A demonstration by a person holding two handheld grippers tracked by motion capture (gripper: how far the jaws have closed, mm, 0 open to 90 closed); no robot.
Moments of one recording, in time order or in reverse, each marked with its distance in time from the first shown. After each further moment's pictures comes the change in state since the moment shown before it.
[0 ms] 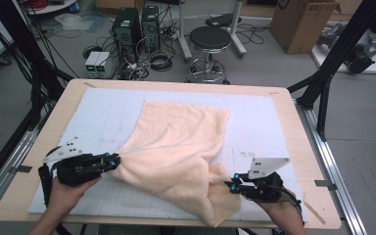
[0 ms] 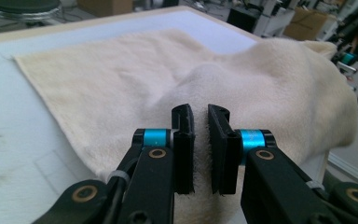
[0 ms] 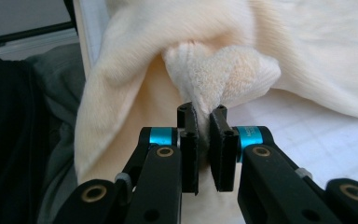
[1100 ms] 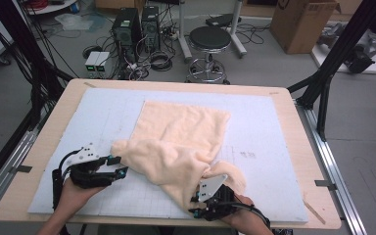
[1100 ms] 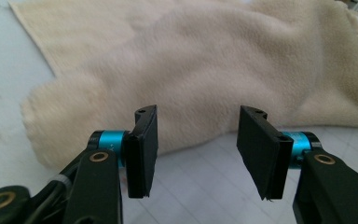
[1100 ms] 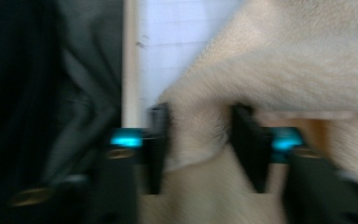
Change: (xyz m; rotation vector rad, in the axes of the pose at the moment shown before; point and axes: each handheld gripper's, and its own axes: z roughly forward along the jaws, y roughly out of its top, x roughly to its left) left arm 0.007 -0.040 0.031 0.149 0.034 0.030; right arm 0.044 0.007 0.111 0.180 0.220 -0.203
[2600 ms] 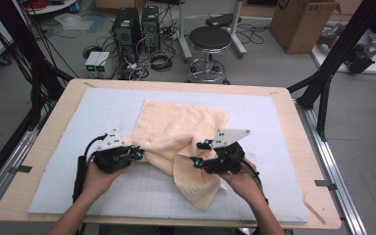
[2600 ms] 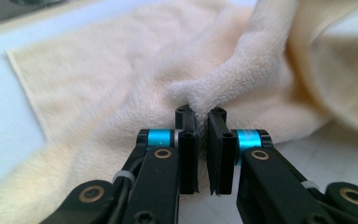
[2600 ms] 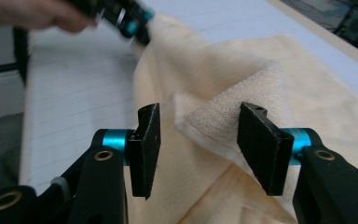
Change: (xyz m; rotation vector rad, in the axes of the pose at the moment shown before) left arm -0.010 0.055 0.039 -0.010 0.065 0.074; right arm -0.065 0.044 -0.061 -0.285 -0.273 0.156
